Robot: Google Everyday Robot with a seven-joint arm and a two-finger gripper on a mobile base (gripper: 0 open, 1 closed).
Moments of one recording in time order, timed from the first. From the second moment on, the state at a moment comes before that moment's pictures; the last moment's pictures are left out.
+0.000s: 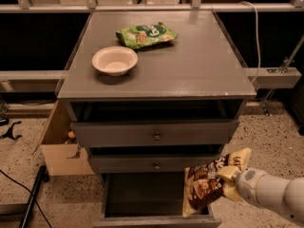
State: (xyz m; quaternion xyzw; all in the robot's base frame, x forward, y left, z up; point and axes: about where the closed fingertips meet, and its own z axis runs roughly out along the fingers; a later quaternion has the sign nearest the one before) arm 0.429 -0.226 0.616 -0.85 0.35 -0.21 0.33
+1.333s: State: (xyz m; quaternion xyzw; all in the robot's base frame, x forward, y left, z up) arm 0.431 -0.241 0.495 -0.83 0.37 -0.21 0.36
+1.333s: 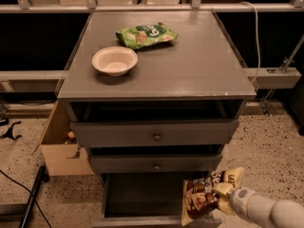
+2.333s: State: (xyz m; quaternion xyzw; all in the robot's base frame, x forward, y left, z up) arm 0.449 -0.216 0.436 -0.83 0.34 -0.21 0.38
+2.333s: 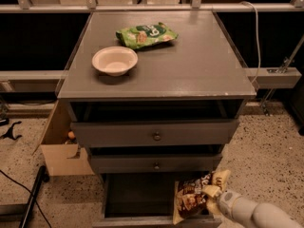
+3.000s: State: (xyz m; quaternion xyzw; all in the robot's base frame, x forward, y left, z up) arm 0.469 -0.189 0.365 -0.82 0.35 -0.22 0.39
